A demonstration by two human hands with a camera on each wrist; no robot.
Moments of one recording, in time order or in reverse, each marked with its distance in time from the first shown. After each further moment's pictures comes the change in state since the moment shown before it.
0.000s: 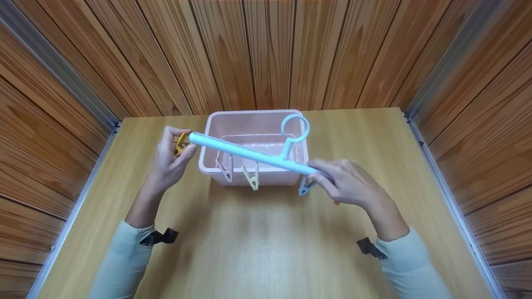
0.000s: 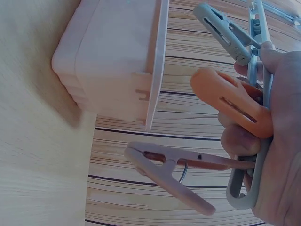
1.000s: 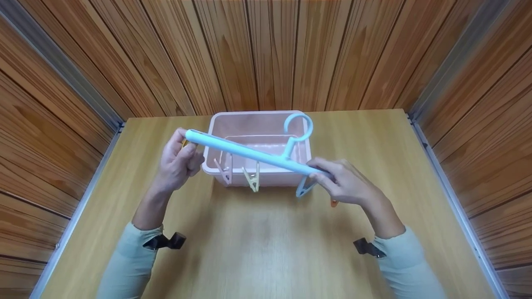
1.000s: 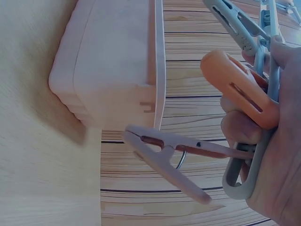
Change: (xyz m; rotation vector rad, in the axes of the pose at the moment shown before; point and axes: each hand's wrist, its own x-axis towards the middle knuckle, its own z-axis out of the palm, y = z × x) left_hand -0.001 0.013 0.016 -0.705 -0.078 -0.080; right_hand 0.003 0.013 0.014 0.234 0.035 -0.010
